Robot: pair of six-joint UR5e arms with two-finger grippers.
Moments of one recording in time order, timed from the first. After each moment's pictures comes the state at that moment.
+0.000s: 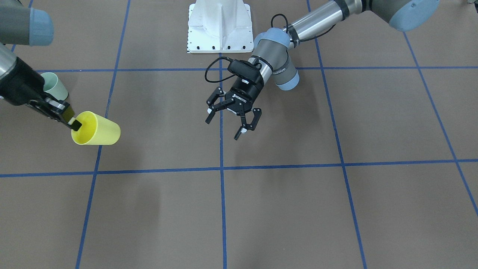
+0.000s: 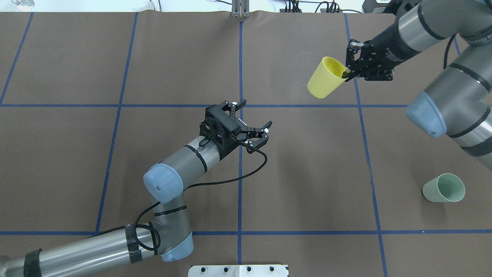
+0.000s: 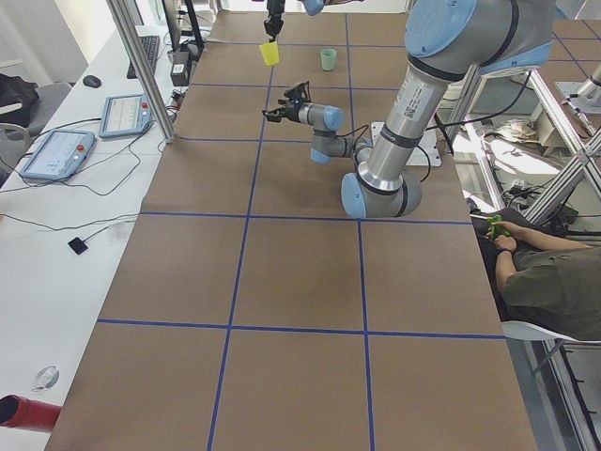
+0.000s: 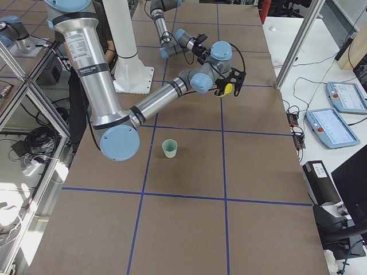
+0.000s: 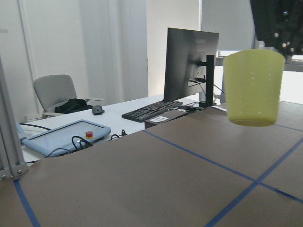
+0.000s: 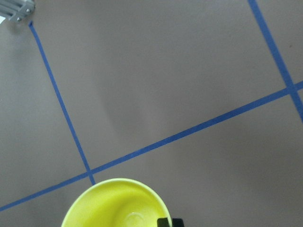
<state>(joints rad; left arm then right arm) -0.41 -2.27 -1.23 -2.98 -0.96 -0.51 1.12 -1.32 1.89 -1.30 2.33 1.28</state>
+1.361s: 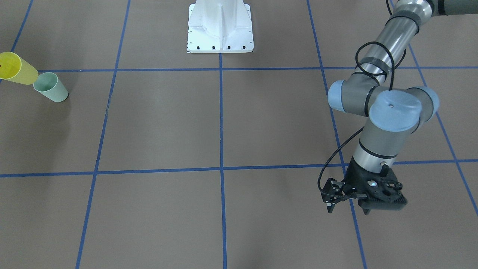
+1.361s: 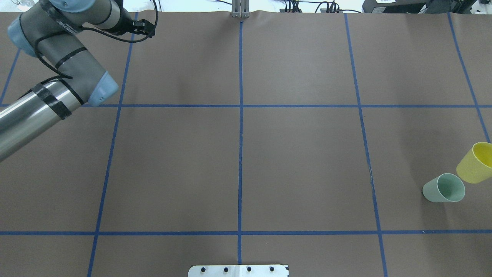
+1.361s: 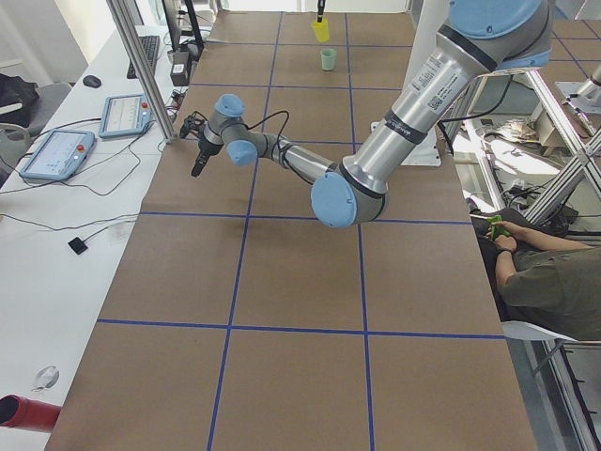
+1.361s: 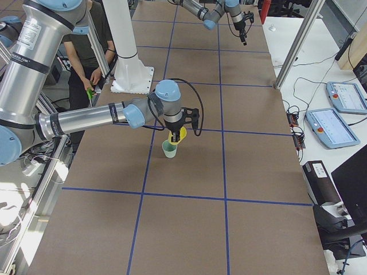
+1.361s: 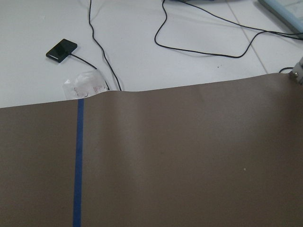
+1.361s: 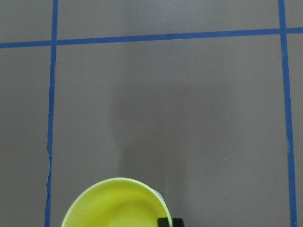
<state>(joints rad) -0.99 -2.27 -1.23 -2.10 -1.89 -0.85 1.19 -1.96 2.17 -1.28 2.30 0.61</state>
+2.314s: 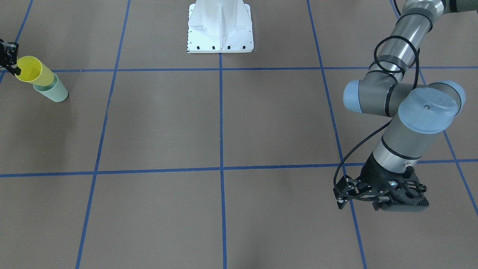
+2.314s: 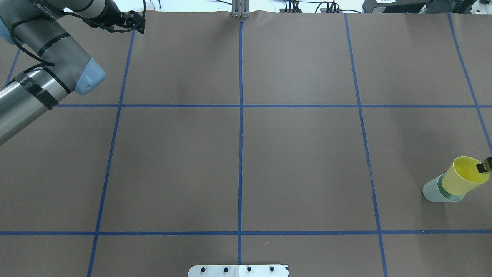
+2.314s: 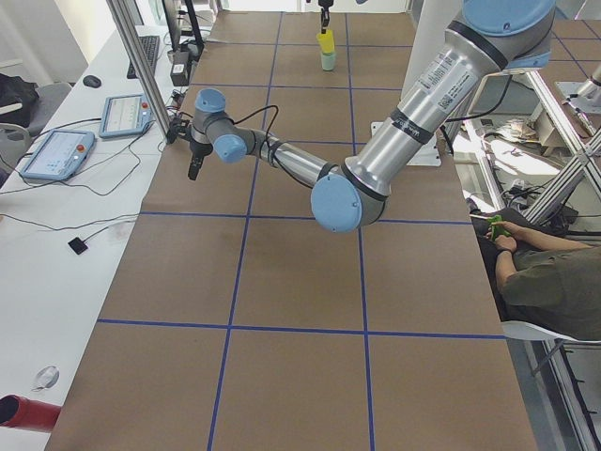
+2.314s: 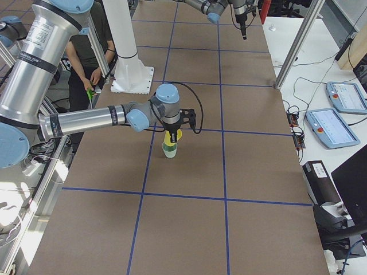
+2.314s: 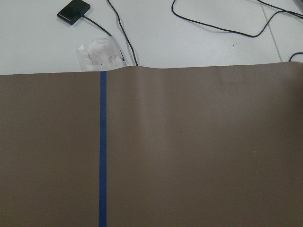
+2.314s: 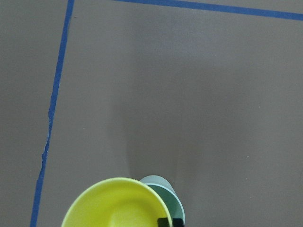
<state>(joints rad) -1.02 -2.26 -1.25 -2.08 -1.97 -0.85 1.05 -1.98 2.14 -1.19 2.23 0.61</state>
